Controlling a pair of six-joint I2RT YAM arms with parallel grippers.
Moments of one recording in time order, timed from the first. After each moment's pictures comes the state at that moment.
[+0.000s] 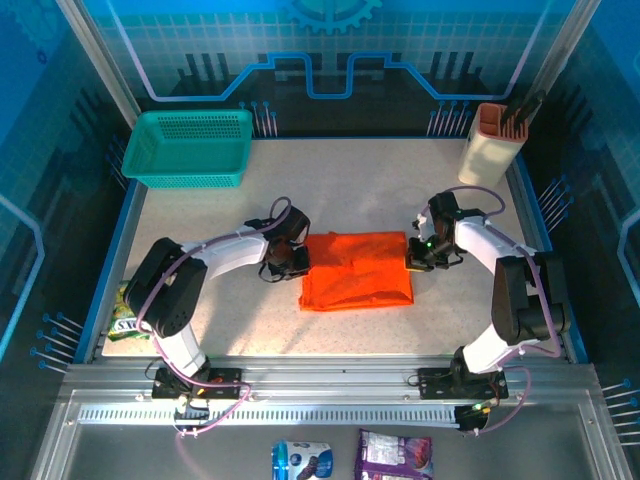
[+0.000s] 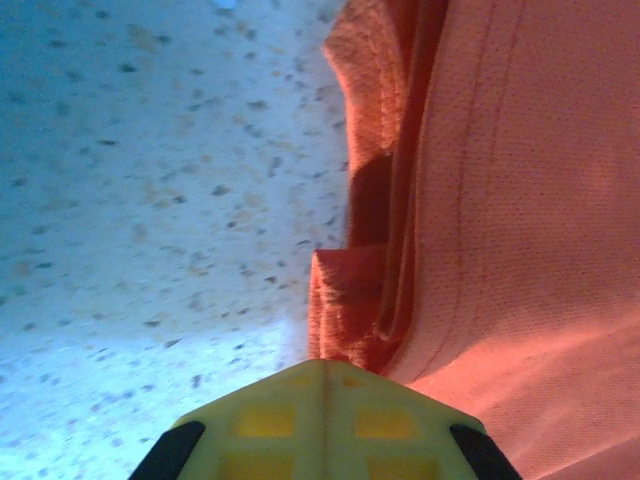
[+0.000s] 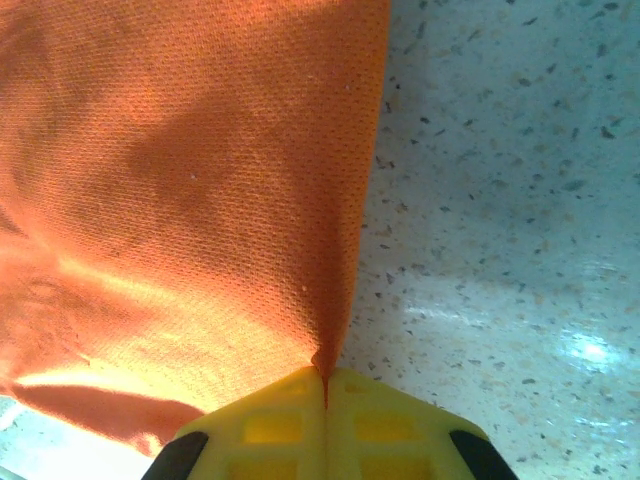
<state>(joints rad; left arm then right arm) -0.55 1.74 1.05 -0.59 0.19 -0.82 0.11 1.59 0.98 -0.81 -0.34 0.20</state>
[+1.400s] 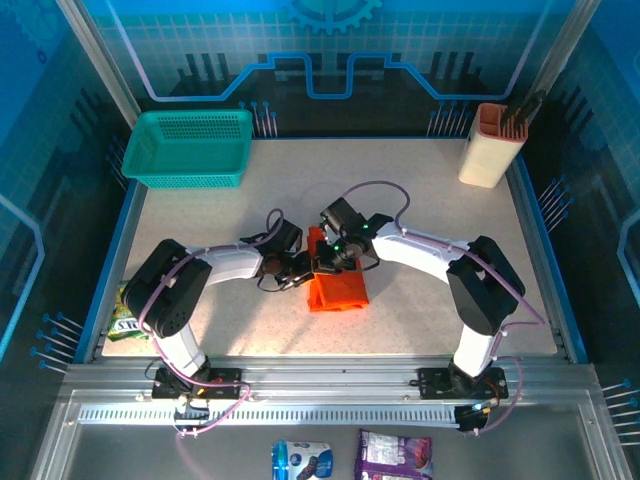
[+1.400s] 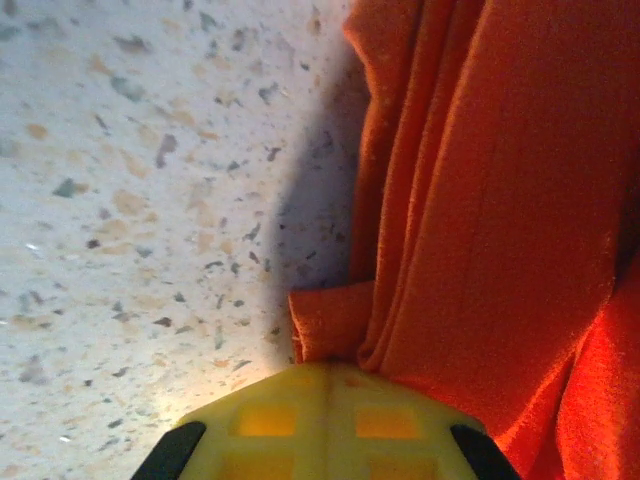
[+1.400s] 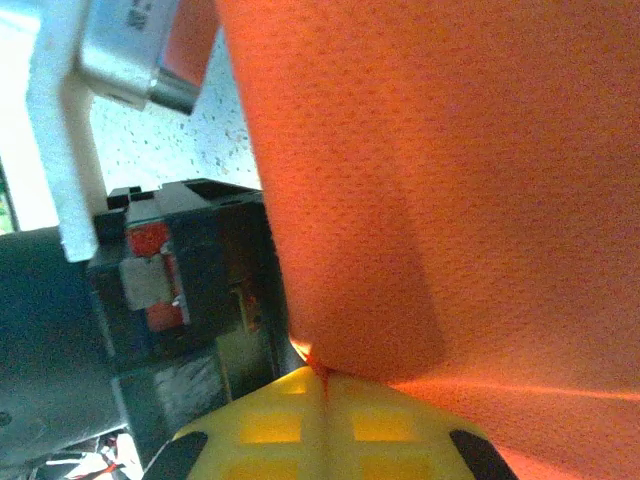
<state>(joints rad) -0.53 1.72 0.84 -0.21 0.36 -0.96 0.74 1.78 1.22 -0.53 -0.38 0.77</state>
